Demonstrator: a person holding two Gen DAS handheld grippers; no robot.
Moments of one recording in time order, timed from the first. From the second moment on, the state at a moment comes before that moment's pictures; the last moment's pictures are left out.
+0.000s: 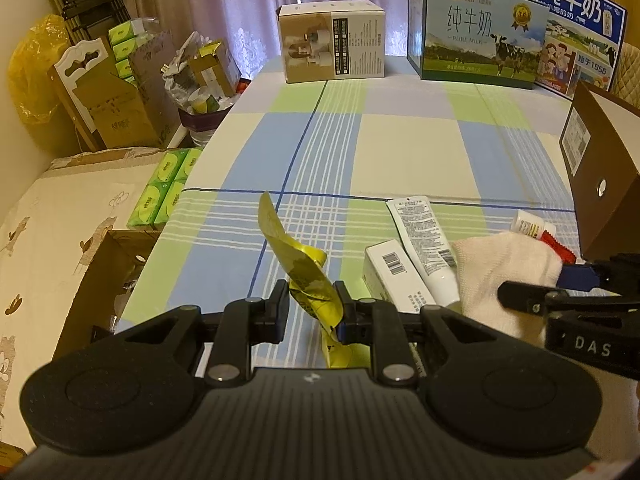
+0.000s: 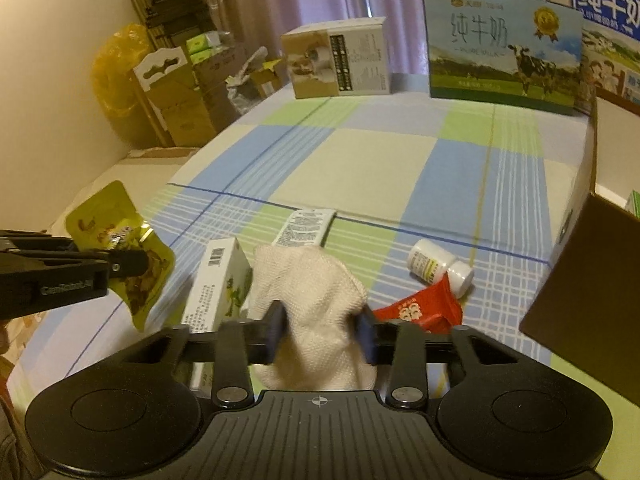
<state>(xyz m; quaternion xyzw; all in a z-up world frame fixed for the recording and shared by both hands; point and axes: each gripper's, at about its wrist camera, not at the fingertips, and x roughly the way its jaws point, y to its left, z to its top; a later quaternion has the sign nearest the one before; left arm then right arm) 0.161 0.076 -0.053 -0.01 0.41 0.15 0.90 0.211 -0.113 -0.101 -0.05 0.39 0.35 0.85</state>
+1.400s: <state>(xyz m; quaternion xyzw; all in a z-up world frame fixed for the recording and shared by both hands) 0.222 -0.085 0.077 0.03 0.30 -0.03 0.95 0.241 -0.284 0.077 0.08 0.24 0.16 0.96</state>
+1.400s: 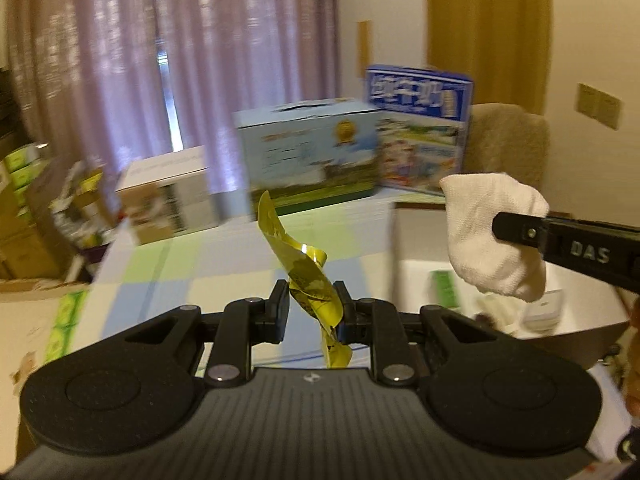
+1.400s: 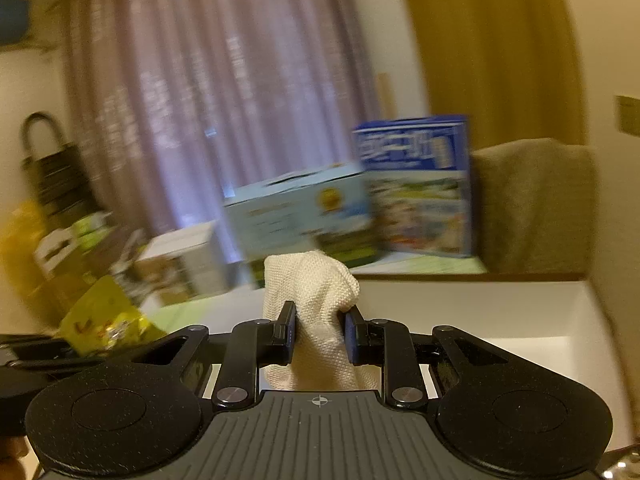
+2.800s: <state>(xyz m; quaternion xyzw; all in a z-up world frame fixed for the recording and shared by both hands) 0.392 -0.289 -0.016 0.12 0.40 -0.13 0.90 0.351 -0.424 -0.011 0.14 0.36 -0.02 0.92</state>
